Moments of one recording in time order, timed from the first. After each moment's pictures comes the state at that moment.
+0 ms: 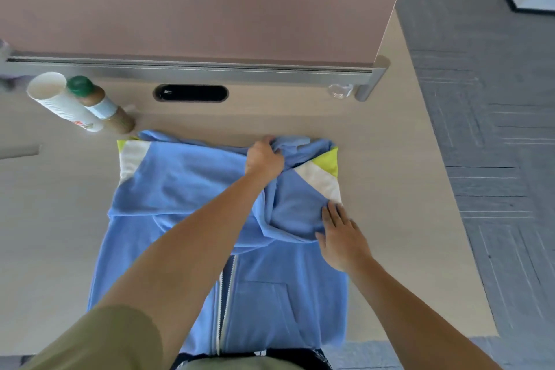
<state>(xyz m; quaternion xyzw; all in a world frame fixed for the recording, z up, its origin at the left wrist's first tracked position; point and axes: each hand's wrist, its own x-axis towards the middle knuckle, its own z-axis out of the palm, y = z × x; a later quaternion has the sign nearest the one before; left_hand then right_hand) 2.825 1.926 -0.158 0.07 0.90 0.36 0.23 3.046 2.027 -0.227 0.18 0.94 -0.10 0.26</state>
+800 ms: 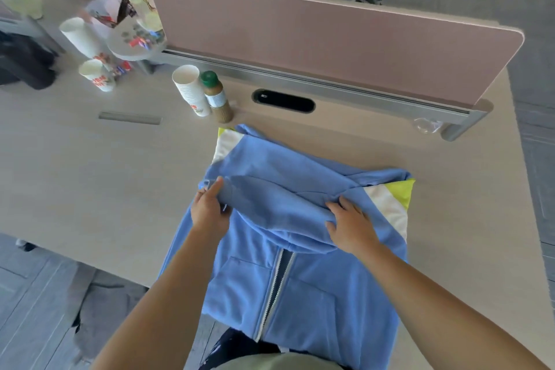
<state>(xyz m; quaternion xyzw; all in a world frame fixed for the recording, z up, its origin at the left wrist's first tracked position) 2.859 1.668 -0.165 -0.40 0.48 0.78 0.08 2.943 1.959 -0.211 0.09 0.96 -0.14 0.22</state>
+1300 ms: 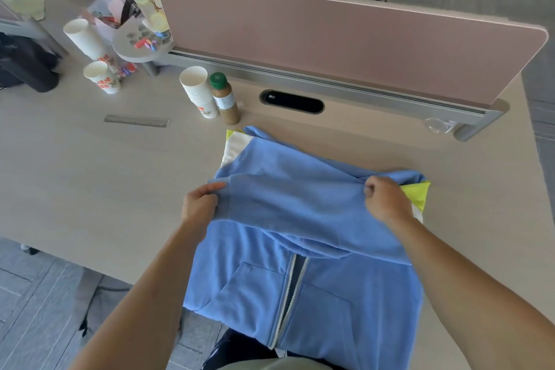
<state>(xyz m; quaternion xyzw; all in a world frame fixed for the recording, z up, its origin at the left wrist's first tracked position) 2.841 1.622 -0.164 -0.27 0.76 0.57 0.14 2.890 2.005 -0.188 0.22 0.94 -0.22 0.12</state>
